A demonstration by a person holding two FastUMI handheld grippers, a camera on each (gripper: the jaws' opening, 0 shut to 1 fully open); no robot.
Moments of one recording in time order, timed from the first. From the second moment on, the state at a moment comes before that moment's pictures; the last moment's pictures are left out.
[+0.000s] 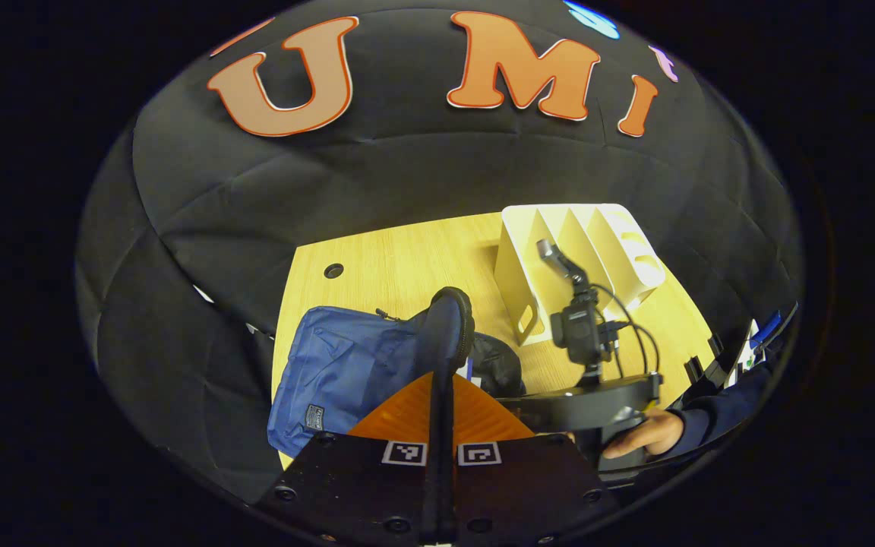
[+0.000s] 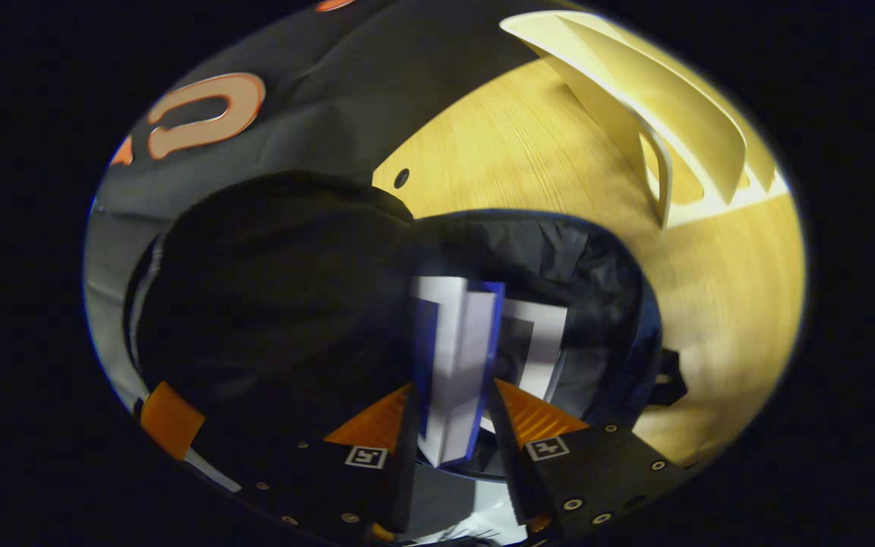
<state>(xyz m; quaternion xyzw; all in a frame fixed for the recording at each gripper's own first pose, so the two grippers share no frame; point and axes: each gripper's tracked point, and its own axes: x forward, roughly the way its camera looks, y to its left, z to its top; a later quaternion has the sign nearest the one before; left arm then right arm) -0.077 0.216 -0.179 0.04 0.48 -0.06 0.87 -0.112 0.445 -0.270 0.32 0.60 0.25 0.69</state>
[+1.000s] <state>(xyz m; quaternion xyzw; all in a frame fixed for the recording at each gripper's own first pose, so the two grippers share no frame) -0.062 0.167 -0.200 0.05 0.44 -0.04 0.90 0.012 0.204 -0.143 0.18 0.35 0.15 0.91</state>
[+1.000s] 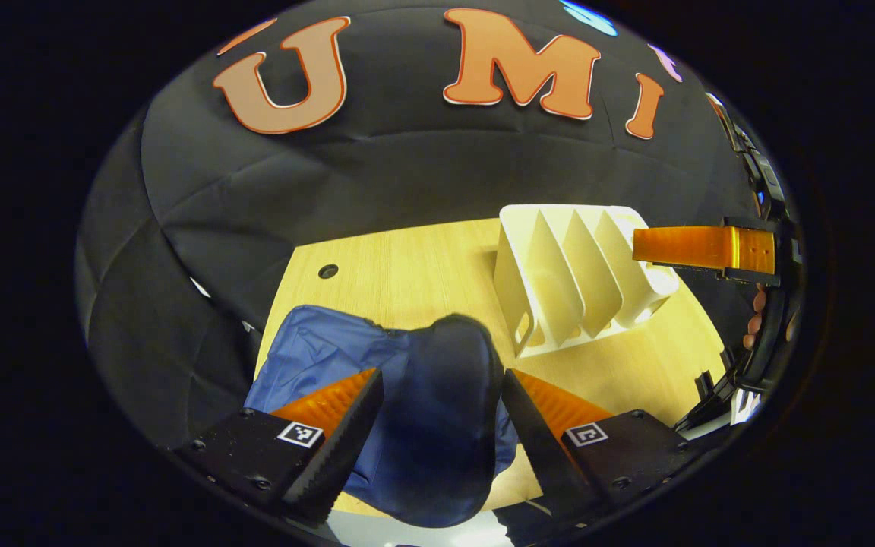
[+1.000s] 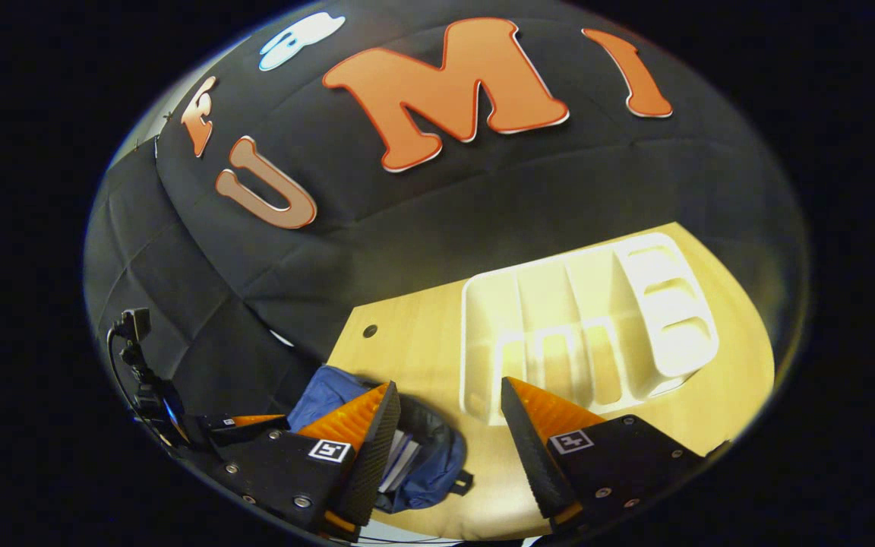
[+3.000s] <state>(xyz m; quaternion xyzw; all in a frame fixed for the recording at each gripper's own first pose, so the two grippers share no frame) 0.004 -0.007 -0.001 0.03 -0.03 -0.02 1.00 0.028 0.061 -0.003 0.03 0.02 0.06 1.00</state>
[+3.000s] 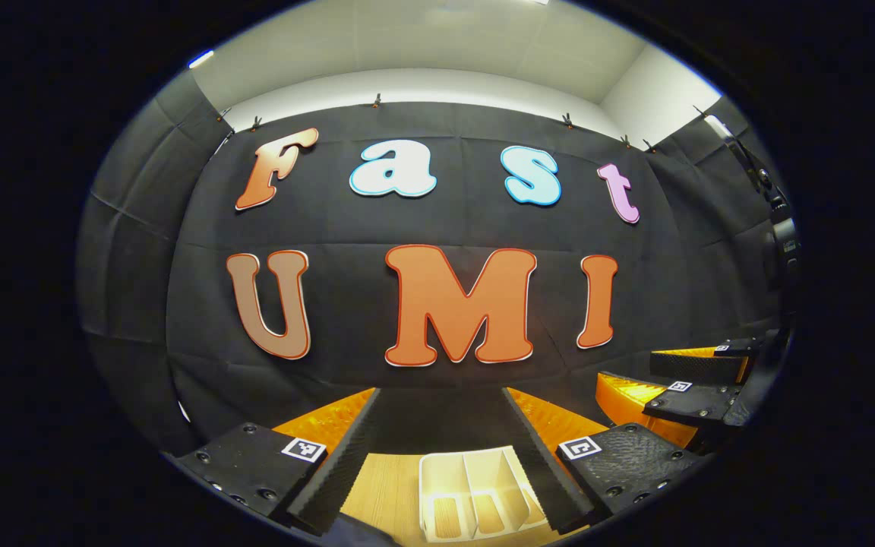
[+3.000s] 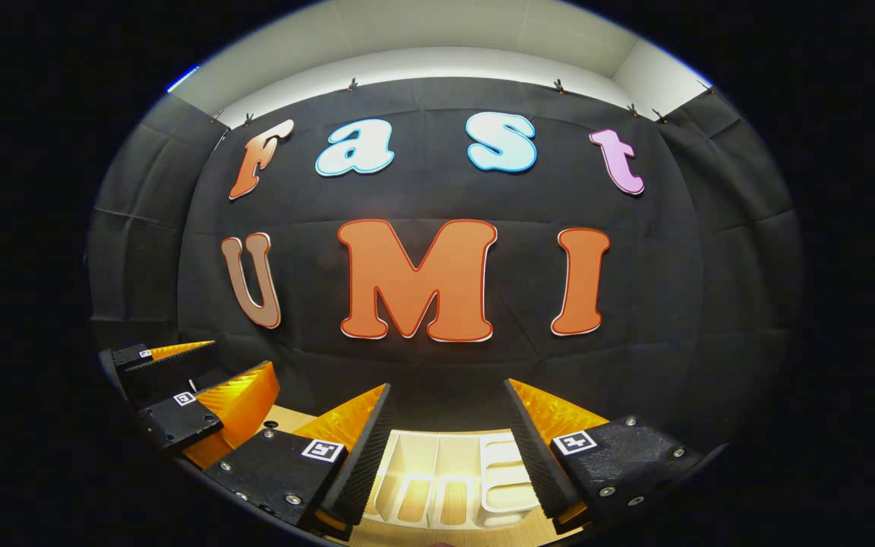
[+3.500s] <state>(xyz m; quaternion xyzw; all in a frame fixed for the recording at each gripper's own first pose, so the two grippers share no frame) -0.003 -0.010 -0.008 0.02 -0.02 -0.03 1.00 0.021 0.062 -0.004 0.02 0.03 0.07 1.00</state>
